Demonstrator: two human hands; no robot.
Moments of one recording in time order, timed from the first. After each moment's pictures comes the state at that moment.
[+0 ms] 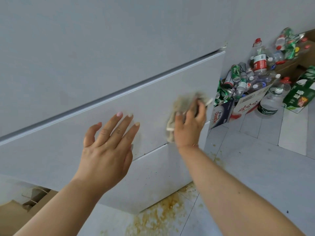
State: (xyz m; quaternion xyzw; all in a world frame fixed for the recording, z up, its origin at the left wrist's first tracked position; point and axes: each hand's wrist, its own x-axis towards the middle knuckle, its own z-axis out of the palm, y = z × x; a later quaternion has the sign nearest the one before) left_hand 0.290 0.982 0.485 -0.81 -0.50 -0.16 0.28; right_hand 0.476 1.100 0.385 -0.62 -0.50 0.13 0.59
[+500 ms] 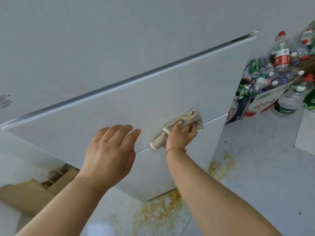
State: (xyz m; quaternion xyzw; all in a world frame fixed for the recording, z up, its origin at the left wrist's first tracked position) left_hand 0.242 0.949 0.471 -0.82 -0.51 -0.16 0.22; right_hand 0.380 1.063 0.360 -0.65 -0.22 0.41 0.60
